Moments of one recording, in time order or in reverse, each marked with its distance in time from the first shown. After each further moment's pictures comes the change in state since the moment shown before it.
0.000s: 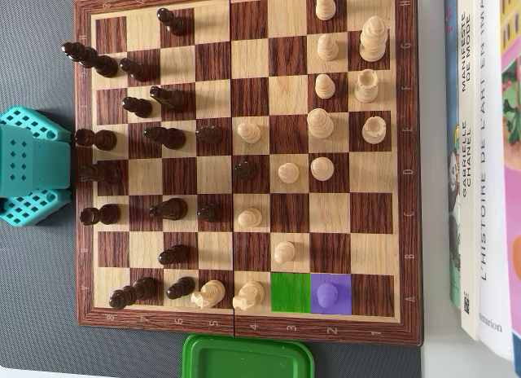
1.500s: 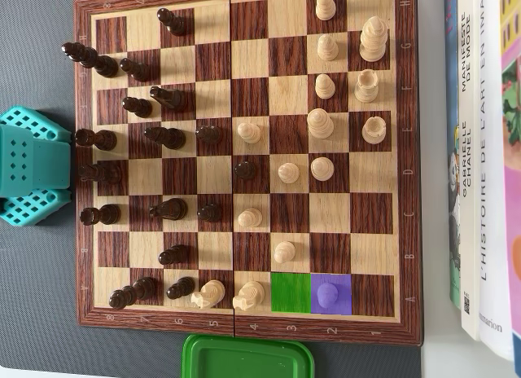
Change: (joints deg) arm 0.1 0.0 -12.0 27.6 0.0
